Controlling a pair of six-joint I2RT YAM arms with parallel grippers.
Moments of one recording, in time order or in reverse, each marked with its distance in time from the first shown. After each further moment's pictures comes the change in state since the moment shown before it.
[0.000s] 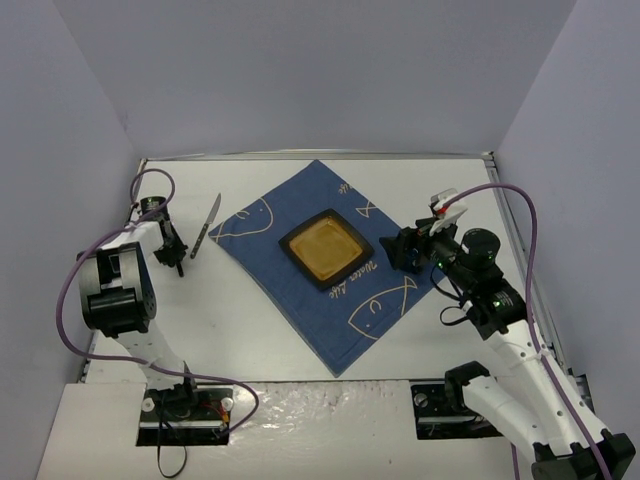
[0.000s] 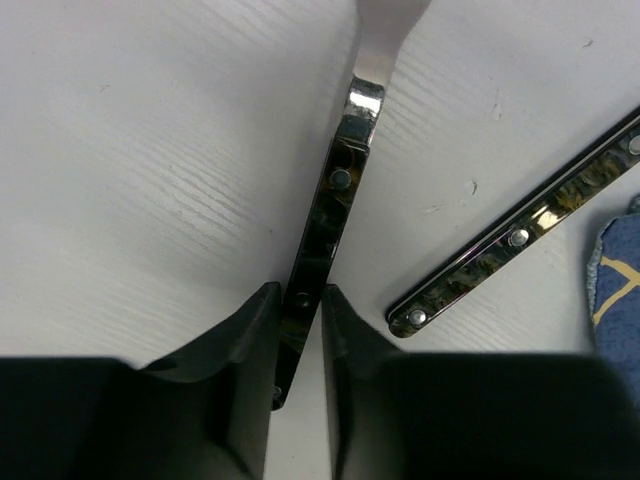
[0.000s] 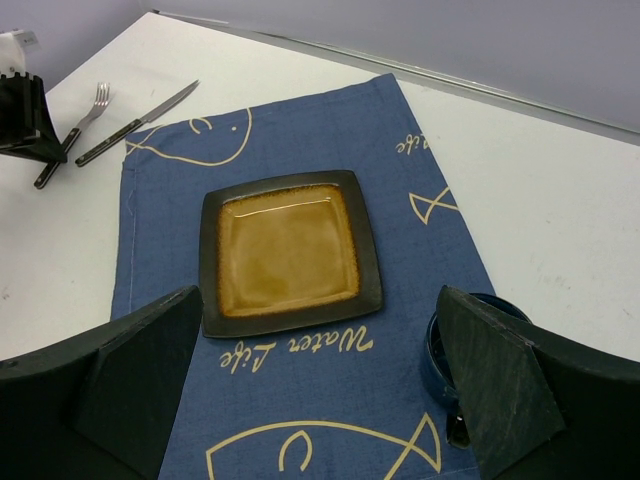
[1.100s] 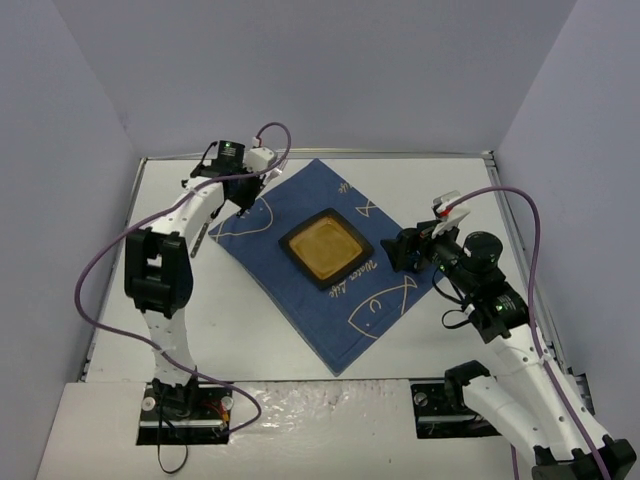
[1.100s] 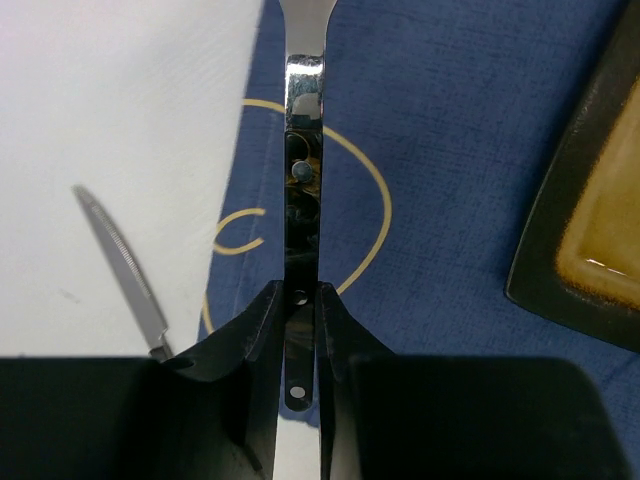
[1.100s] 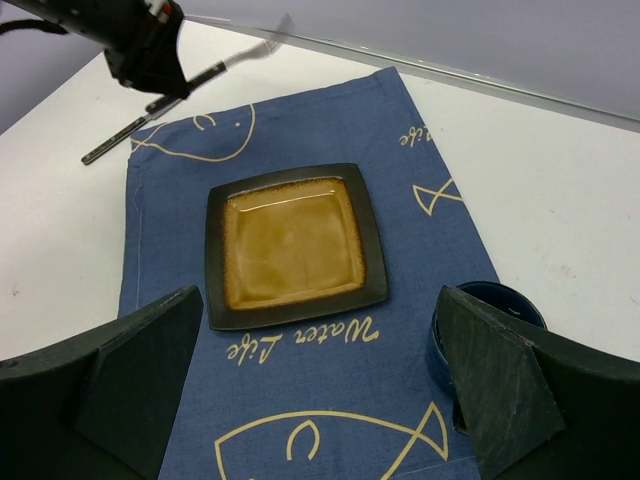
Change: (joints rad) left arm -0.427 0.169 0.578 -0.194 0.254 0.716; right arm 0.000 -0.035 -0.012 -0.027 0.001 0.018
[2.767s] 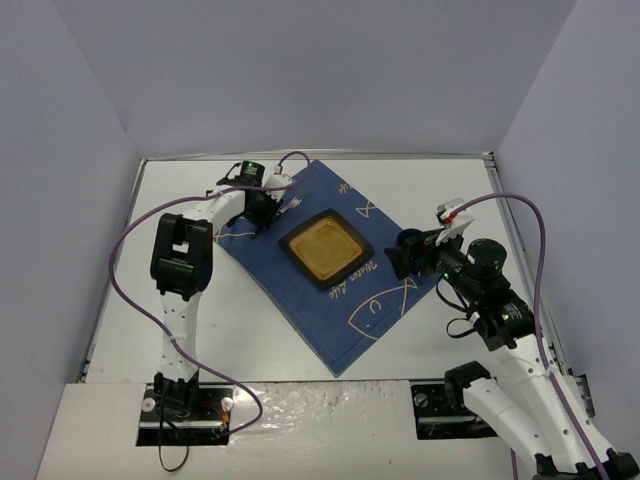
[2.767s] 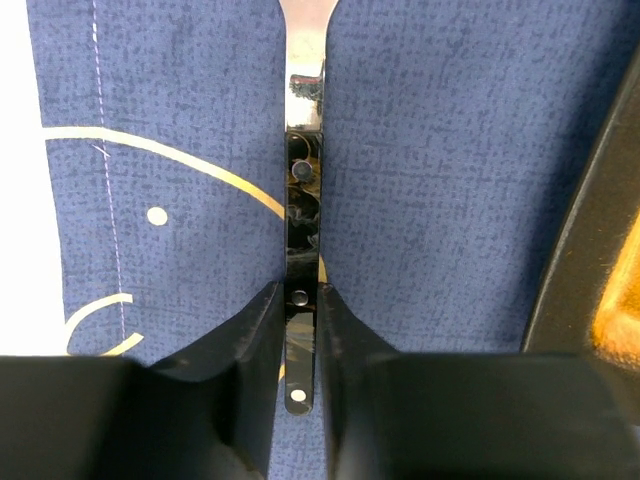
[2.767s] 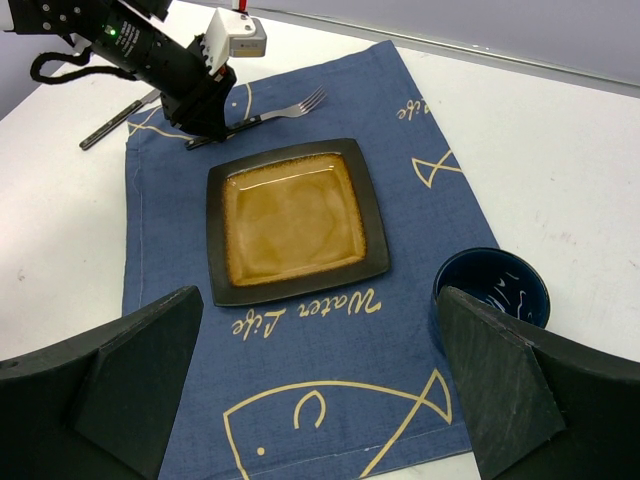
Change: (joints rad) left arm -0.045 0.236 0.036 0.020 0.078 0.059; right arm 0.000 -0.055 0.000 -0.095 0.016 0.016
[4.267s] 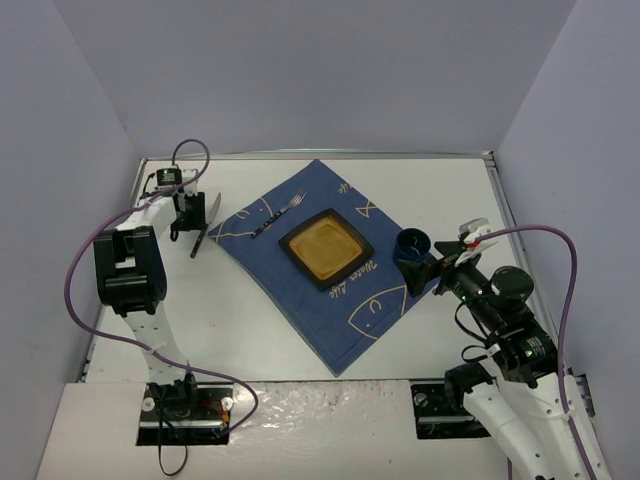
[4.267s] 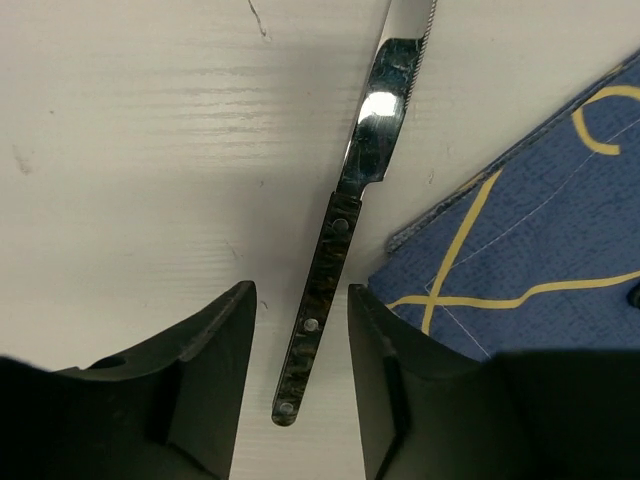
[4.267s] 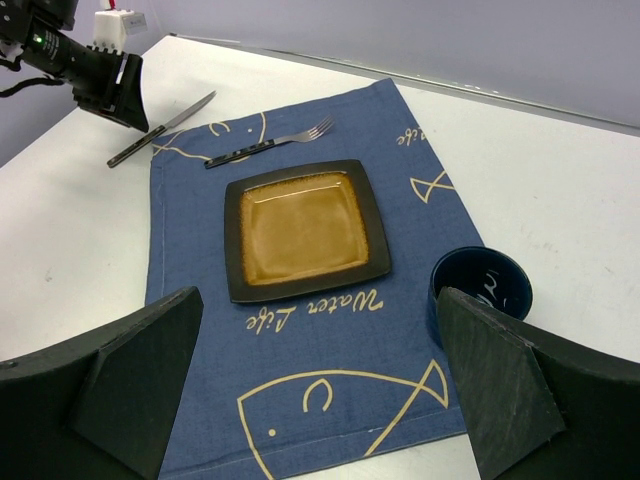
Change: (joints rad) left arm 0.369 -0.244 -0.310 0.135 -0.131 -0.378; right arm 0.000 -0.204 0.000 -0.114 0.000 0.003
